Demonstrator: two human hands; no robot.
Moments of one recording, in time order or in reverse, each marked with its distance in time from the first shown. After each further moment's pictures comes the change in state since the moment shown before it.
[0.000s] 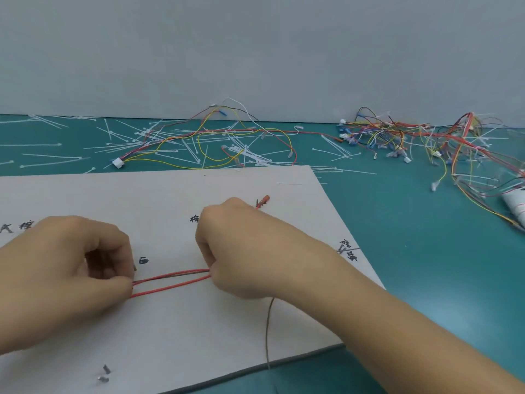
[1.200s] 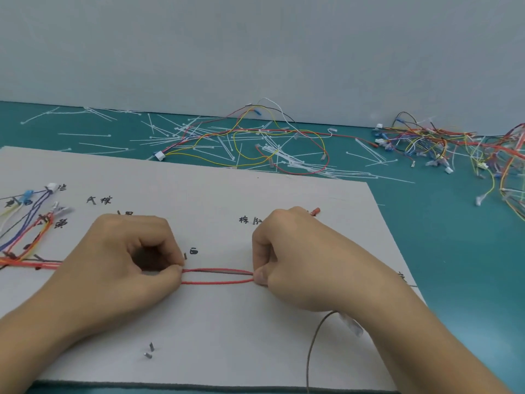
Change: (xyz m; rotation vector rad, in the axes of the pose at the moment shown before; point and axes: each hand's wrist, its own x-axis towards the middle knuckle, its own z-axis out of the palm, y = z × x) left_hand -0.009 0.053 0.006 -0.305 0.271 0.205; right_hand -0.017 0.010 0.001 0.125 -0.038 0.127
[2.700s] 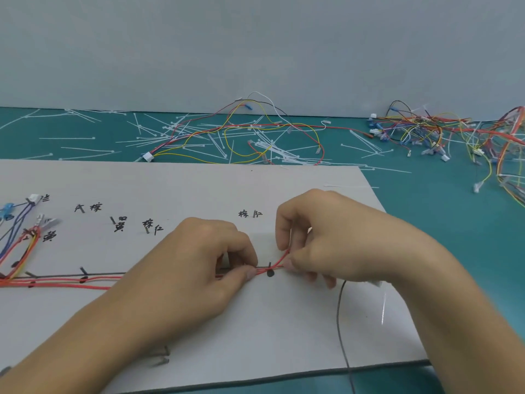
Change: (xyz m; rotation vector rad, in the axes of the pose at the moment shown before) left_hand 0.035 0.050 0.038 0.046 -0.266 -0.042; right_hand 0.004 0.040 -0.021 0.191 -0.059 0.108
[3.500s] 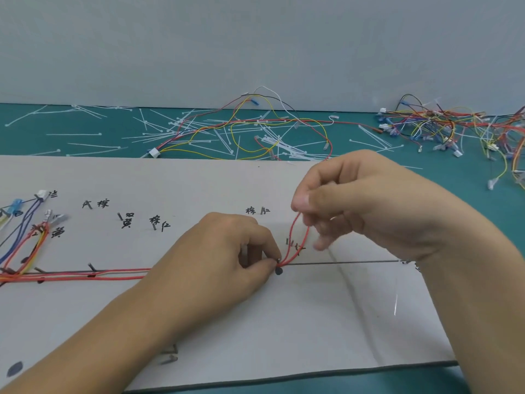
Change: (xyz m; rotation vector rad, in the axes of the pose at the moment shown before) left_hand 0.012 0.008 0.010 -0.098 0.000 -0.093; right_hand 0.001 0.005 -0.025 0.783 0.007 -0.137
